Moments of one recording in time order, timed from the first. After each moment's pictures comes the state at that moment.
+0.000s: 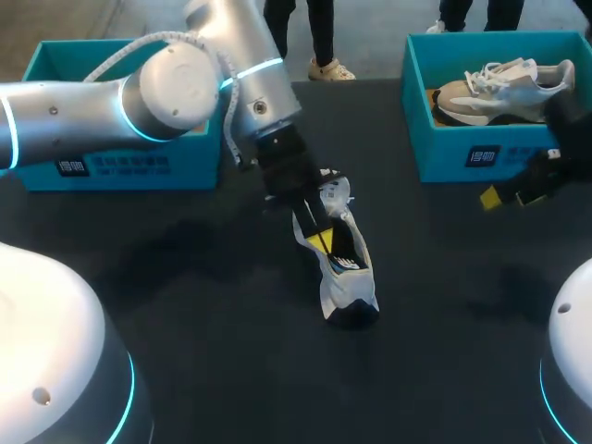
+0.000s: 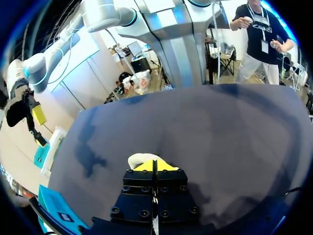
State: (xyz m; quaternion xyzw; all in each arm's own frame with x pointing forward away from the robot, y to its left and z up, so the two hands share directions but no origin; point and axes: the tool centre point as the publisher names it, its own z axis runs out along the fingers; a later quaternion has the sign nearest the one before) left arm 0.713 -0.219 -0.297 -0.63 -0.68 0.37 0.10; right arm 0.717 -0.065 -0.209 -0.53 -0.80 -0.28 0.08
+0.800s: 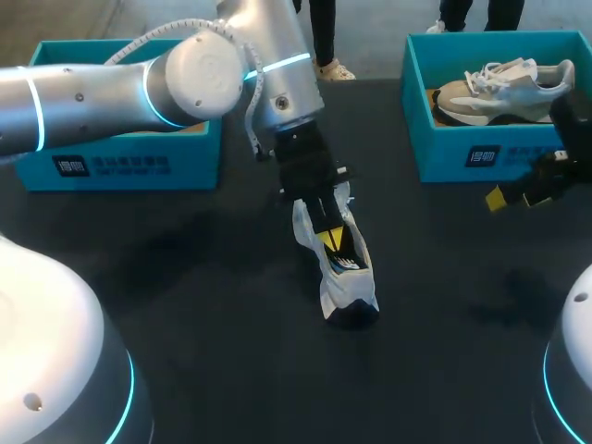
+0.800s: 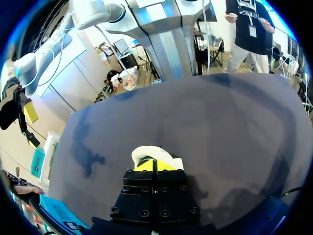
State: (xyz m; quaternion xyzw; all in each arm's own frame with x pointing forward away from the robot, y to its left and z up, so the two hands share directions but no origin) left arm 0.723 -0.233 -0.302 -0.67 -0.65 0.34 0.10; right arm 0.708 -0.066 -0.204 -0.53 -0.80 -0.28 0.08
